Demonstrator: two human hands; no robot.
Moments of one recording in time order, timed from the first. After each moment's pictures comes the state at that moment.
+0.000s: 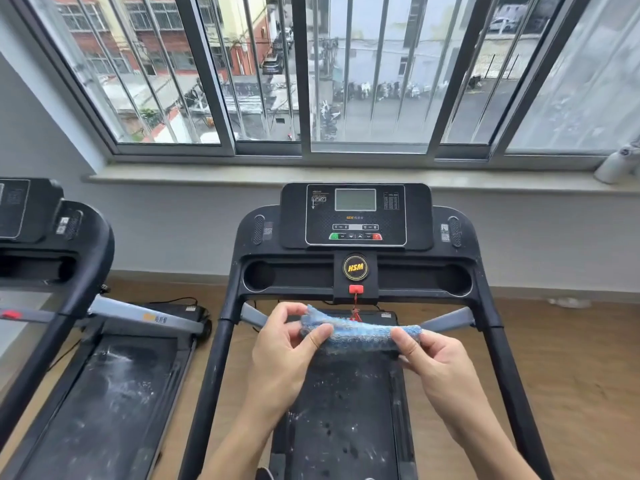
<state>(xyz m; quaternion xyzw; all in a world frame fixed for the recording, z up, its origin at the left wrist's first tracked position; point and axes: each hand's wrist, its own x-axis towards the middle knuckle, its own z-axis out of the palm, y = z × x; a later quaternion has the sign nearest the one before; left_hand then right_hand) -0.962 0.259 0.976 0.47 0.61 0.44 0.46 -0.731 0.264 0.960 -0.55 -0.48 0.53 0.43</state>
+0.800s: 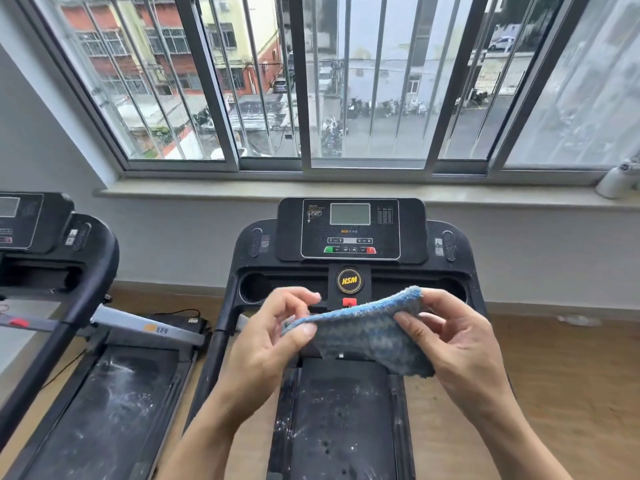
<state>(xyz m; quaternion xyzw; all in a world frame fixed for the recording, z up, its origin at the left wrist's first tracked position) -0.956 0.261 1.026 0.58 0.49 0.48 0.44 -0.702 0.281 1.021 -0.43 -0.51 0.51 0.54</state>
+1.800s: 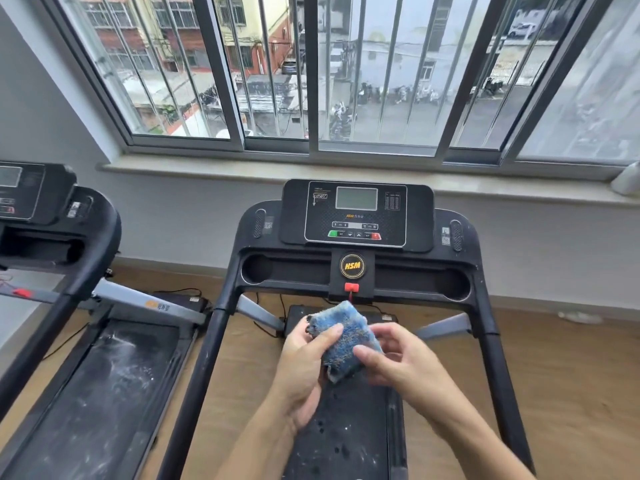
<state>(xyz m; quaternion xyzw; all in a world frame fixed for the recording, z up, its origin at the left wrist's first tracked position) -0.902 0.264 0.927 0.21 0.48 0.54 0.66 -0.720 0.275 0.959 -0.55 -0.53 0.58 0.28</state>
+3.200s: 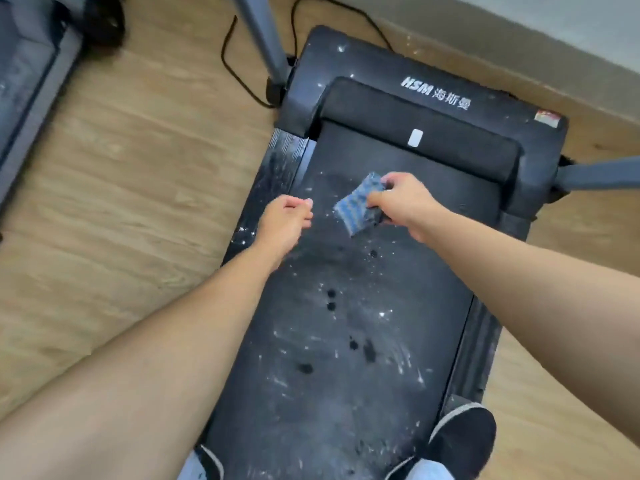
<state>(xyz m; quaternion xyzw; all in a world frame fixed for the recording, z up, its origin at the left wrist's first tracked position) -1.021 0.397 0.019 0.19 0.75 0.33 0.53 -0.837 0.508 0.074 -0.66 -0.55 0.51 0.00</state>
